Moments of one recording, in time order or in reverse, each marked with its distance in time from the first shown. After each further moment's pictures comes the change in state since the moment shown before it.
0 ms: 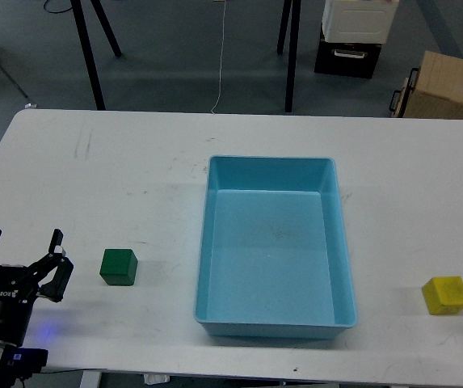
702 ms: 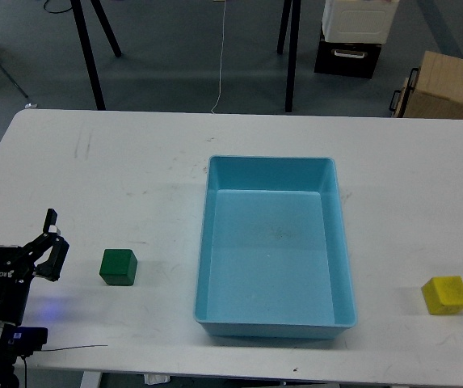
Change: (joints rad) left arm -0.083 -0.043 -0.016 0.016 -0.004 0.000 -0.015; right arm 0.086 -0.662 -0.052 -0.011 -0.290 -0.230 -0.164
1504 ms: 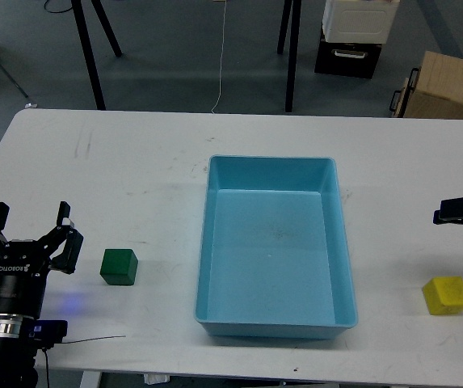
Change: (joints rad) left arm -0.029 -0.047 0.016 0.001 0.010 0.000 0.002; right arm 1.405 -0.403 -1.583 -0.035 -0.932 0.230 -0.280
